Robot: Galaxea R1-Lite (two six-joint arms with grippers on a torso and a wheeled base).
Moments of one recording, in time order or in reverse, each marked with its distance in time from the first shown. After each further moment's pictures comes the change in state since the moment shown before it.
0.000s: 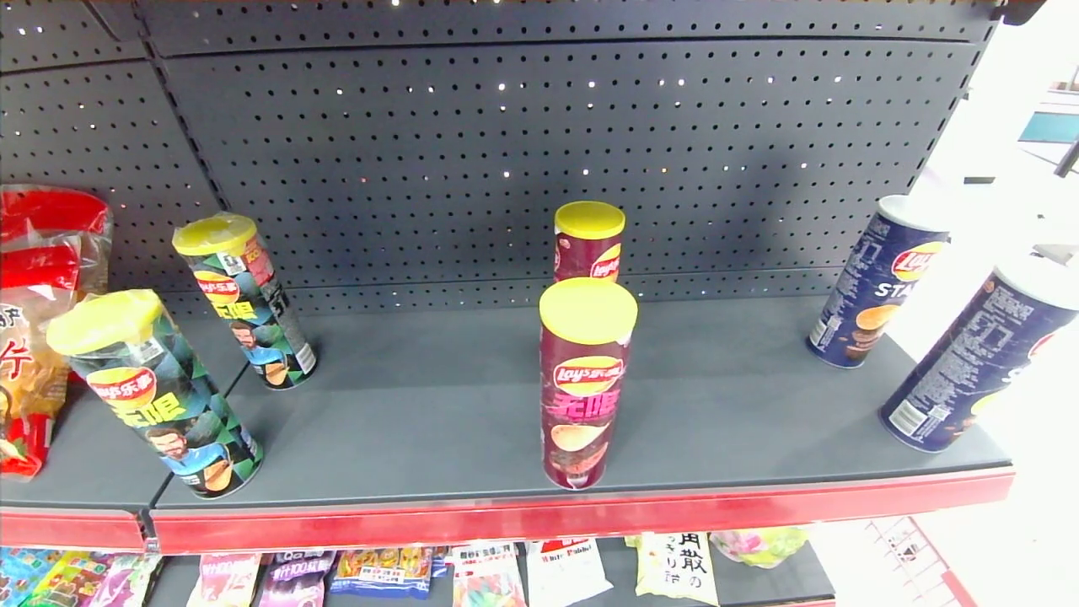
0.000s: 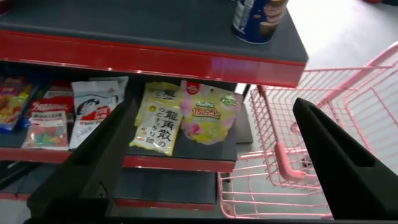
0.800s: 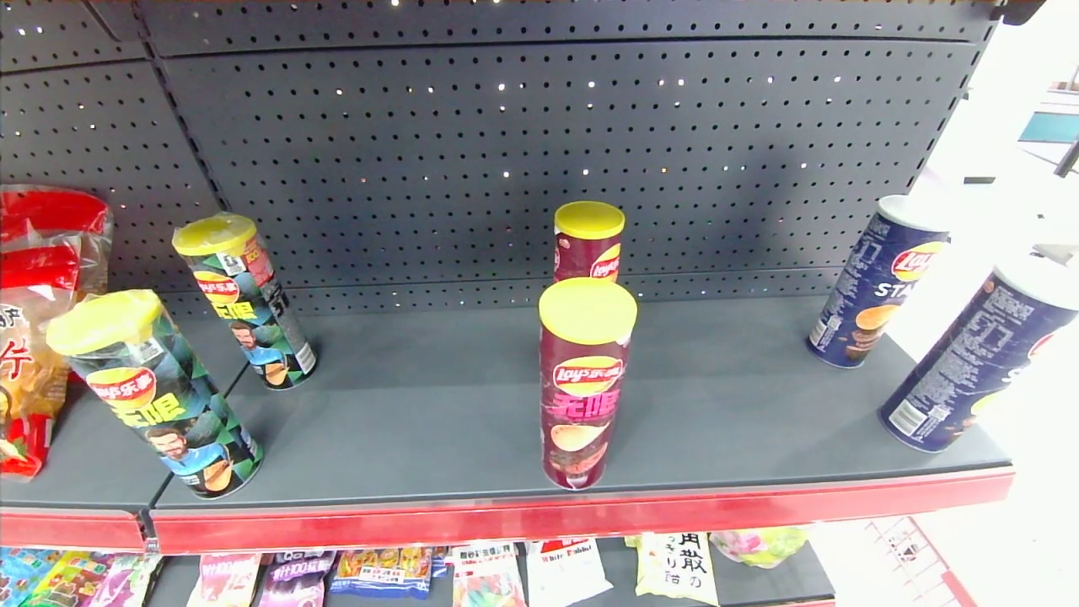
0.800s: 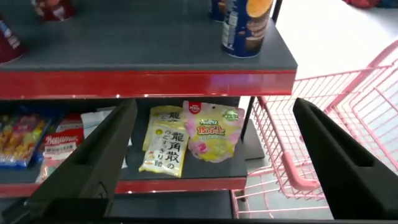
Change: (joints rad) left arm 0.118 -0.084 0.008 -0.001 0.004 0.002; right arm 0.104 -0.093 0.021 -0.036 -0.122 0.124
